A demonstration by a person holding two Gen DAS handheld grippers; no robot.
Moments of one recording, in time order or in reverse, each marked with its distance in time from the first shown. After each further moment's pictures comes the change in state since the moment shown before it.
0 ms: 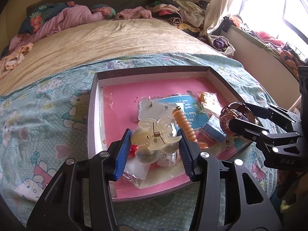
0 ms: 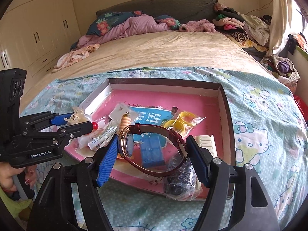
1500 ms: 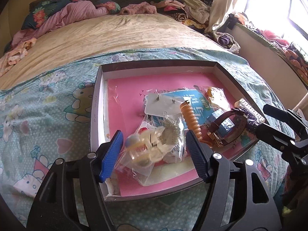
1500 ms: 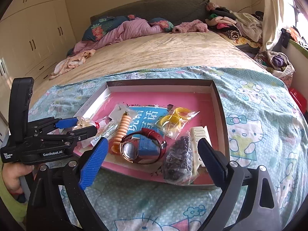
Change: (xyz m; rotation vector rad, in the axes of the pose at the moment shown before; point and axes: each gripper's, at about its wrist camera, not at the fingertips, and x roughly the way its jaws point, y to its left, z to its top) left arm 0.003 0.001 -0.005 -0.015 0.029 0.026; right arm -0.023 -0.003 -0.014 0.072 -0.037 -0.021
